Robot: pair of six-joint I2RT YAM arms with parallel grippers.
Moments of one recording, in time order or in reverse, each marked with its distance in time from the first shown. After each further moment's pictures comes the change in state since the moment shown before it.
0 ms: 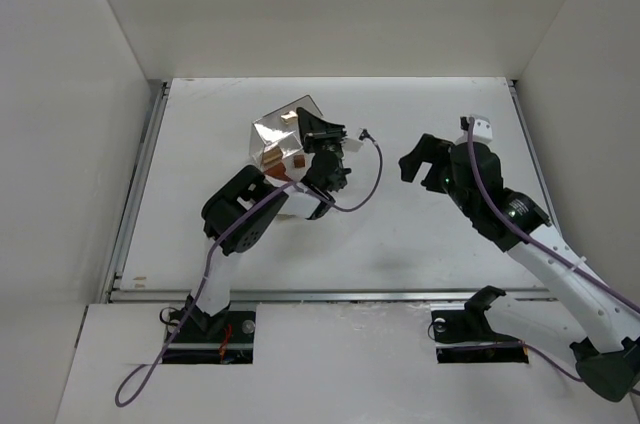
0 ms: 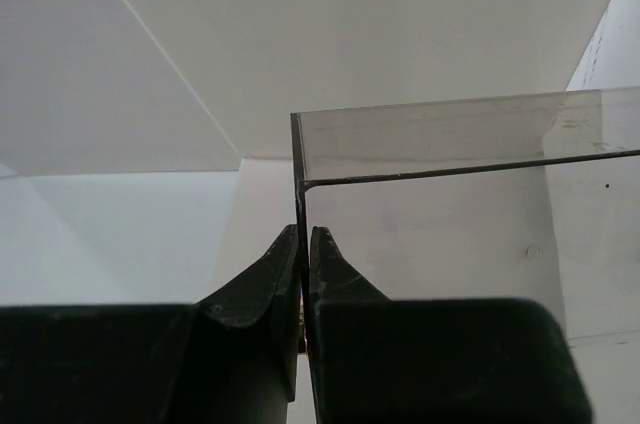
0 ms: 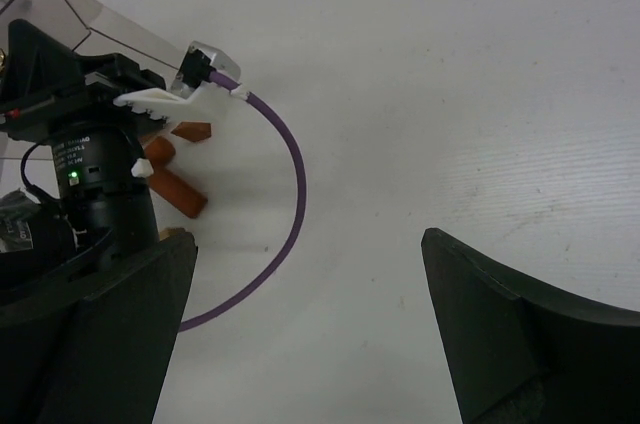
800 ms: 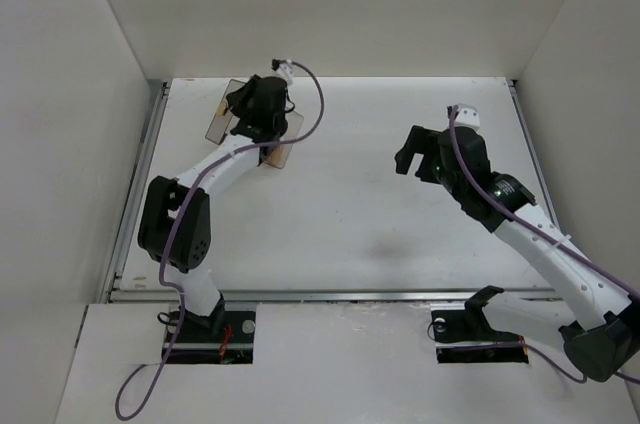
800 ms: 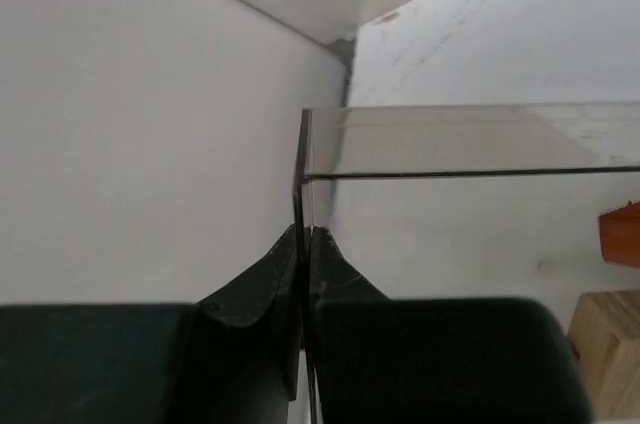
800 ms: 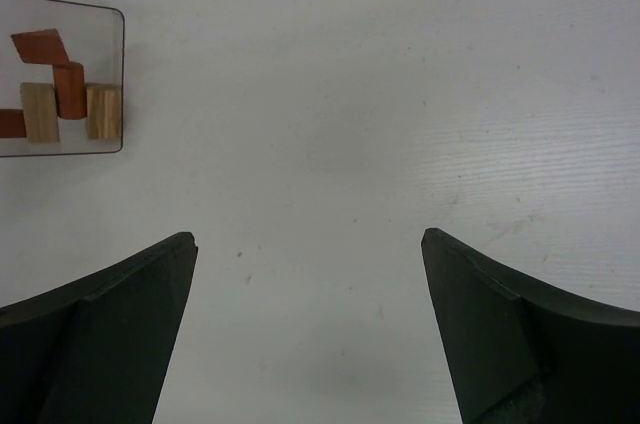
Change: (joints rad) left arm 0.380 -0.328 0.335 -1.387 0.113 -1.460; right arm -0.040 0.127 0.069 -0.018 -0.015 -0.056
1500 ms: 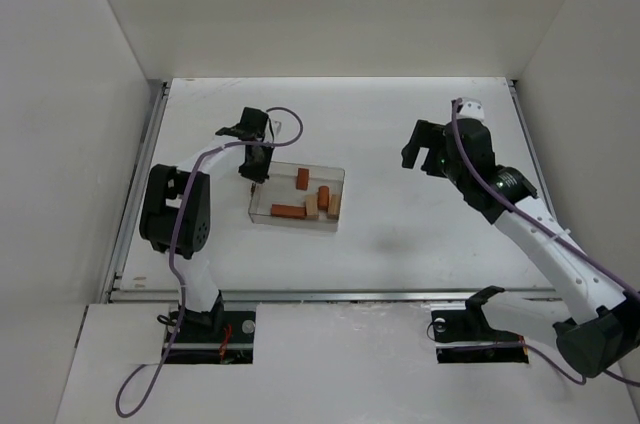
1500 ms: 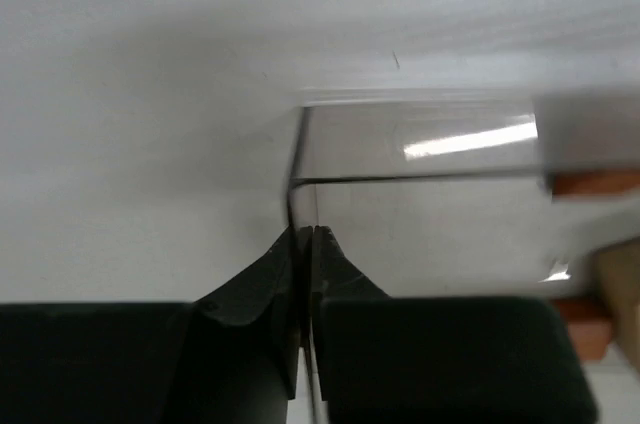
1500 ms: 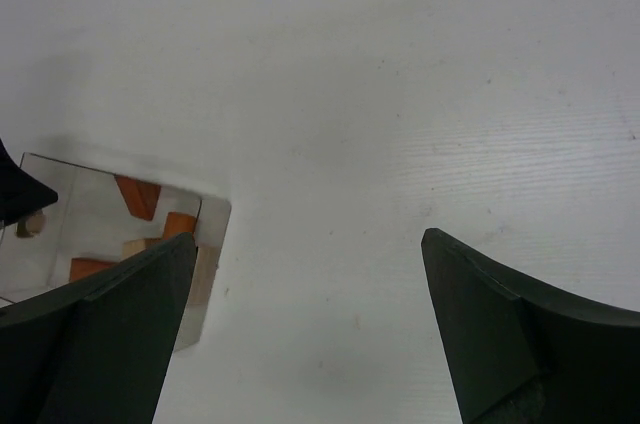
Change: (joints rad) left arm 0.127 0.071 -0.175 -0.515 0.800 -0.482; right arm -0.077 0.043 0.032 -0.008 -0.048 -0.061
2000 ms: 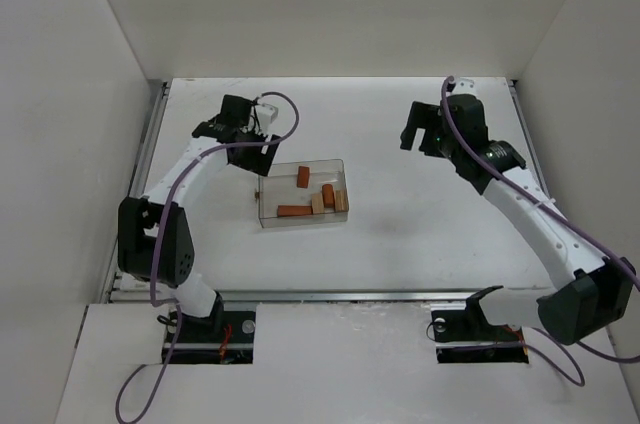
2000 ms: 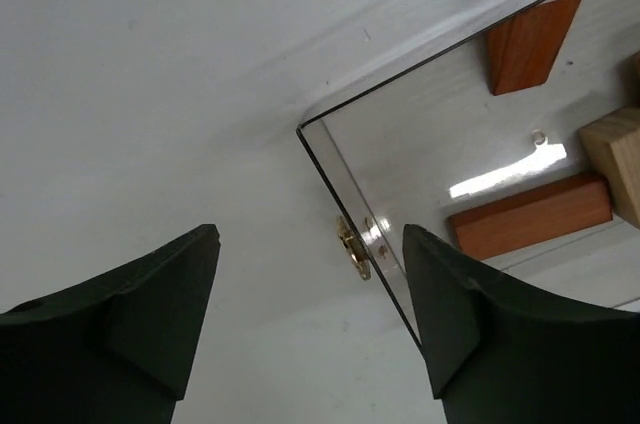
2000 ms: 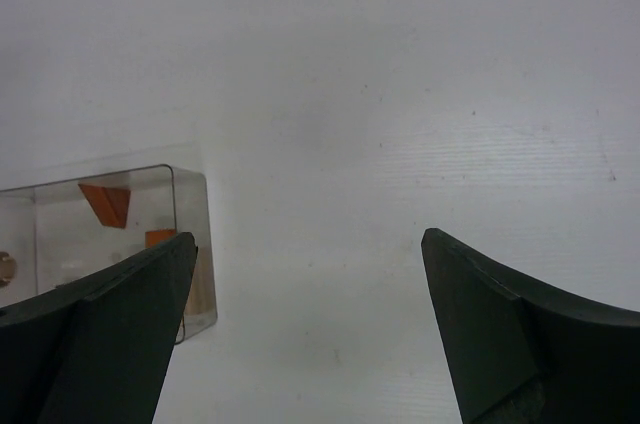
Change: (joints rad) left arm 0.027 -0.233 0.027 -0.075 0.093 0.158; right arm -0.081 0.172 0.153 0.008 -0.050 -0.077
